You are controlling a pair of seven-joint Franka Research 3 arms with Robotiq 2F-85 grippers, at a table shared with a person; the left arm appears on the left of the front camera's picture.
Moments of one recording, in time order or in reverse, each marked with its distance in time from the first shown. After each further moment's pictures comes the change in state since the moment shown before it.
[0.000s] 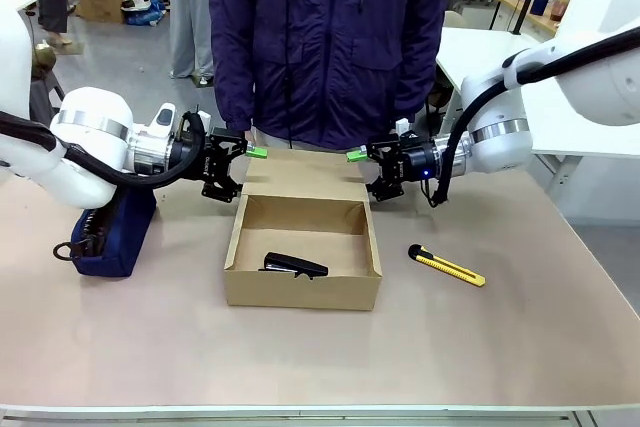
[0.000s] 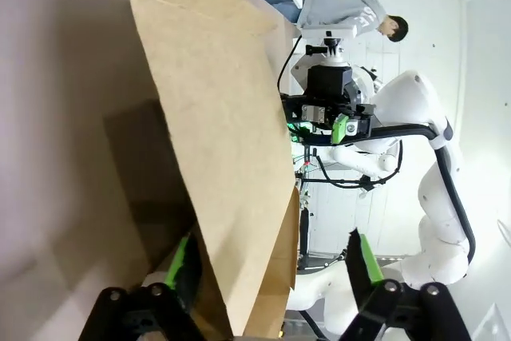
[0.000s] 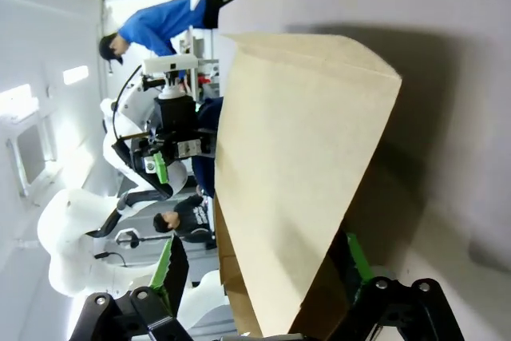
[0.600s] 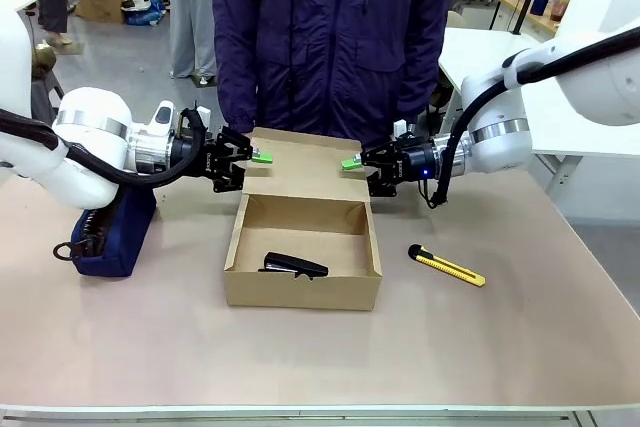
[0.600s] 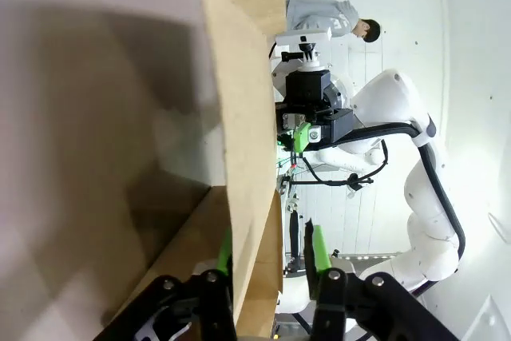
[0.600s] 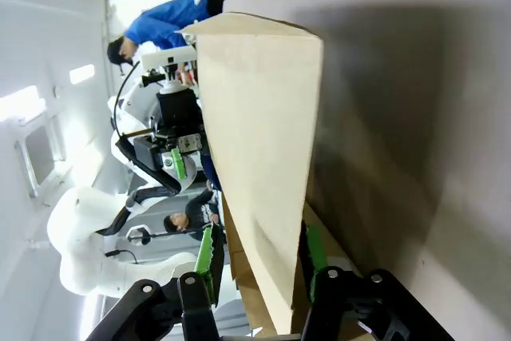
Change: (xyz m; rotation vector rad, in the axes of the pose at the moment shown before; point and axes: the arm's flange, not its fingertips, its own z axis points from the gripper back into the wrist) left arm 0.001 -0.004 -0.002 -0.053 -0.015 -0.025; right arm -0.002 0.003 -0.002 0.016 0.019 -0.035
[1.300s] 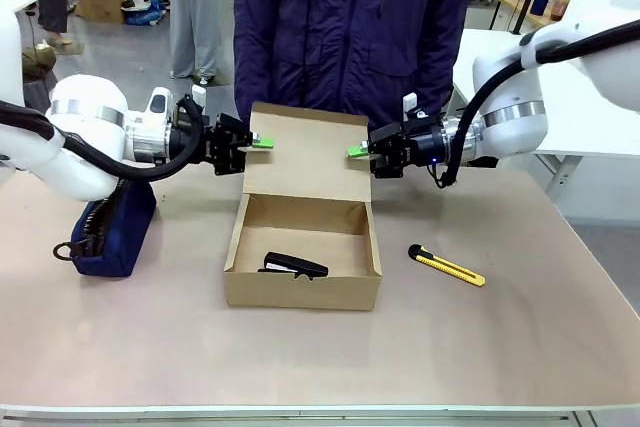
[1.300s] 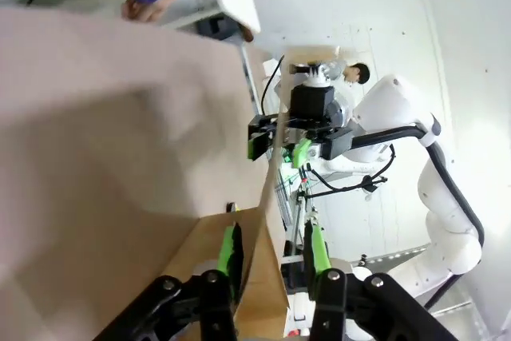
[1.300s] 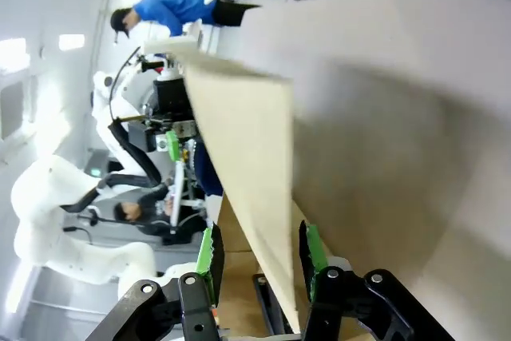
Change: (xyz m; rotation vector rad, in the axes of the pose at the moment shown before) left arm 0.000 -0.034 0.003 -0.019 -0.072 -0.218; right arm -0.012 0.042 0.017 -0.059 -0.057 0.302
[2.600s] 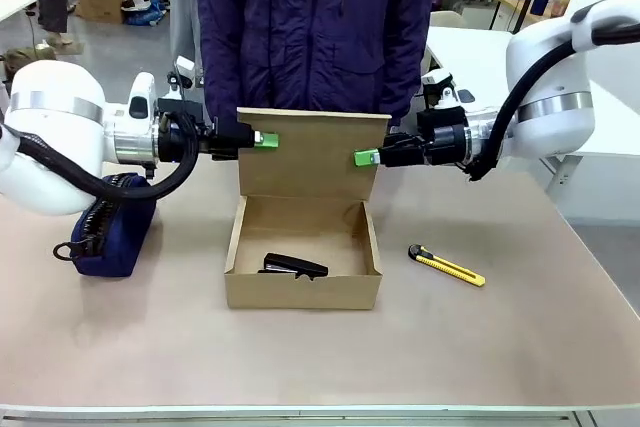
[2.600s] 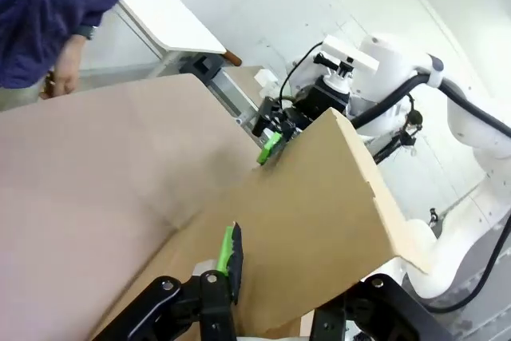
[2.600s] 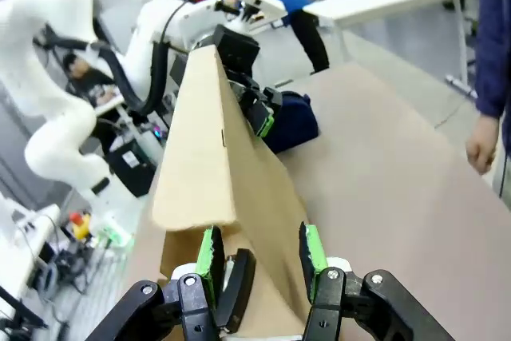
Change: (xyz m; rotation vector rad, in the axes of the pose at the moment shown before) left arm -0.070 -0.076 0.002 0.004 -0.038 -0.464; right arm -0.069 0.078 0.005 0.060 -0.028 0.945
